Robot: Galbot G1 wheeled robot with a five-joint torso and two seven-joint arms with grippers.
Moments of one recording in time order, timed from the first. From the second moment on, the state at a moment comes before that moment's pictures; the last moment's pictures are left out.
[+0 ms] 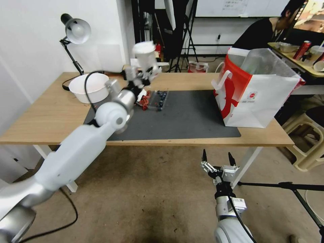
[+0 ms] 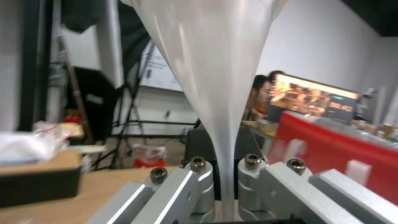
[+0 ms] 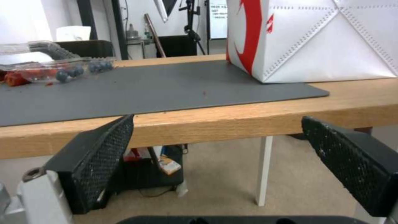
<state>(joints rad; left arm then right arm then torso) 0.27 -1.03 0.28 -1.67 -1.15 0.04 -0.24 -1.59 1.41 0.37 1.93 0.09 0.26 0.29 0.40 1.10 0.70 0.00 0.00</state>
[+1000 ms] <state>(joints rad) -0.20 -1.42 0.65 -1.38 -1.37 0.10 -0.32 -1.58 1.43 0.39 1.93 0.10 0.27 0.29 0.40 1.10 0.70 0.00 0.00</state>
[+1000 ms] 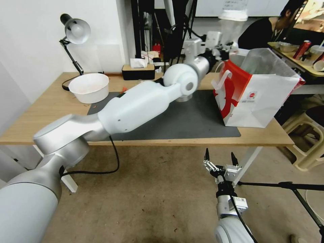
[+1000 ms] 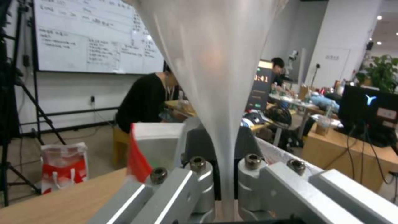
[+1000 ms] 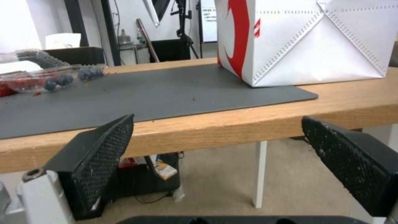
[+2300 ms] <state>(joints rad) -0.24 -1.61 0.74 -1.13 -1.37 0.09 -0.29 -1.58 1.44 0.39 1.93 0.10 0.29 0.29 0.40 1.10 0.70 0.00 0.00</state>
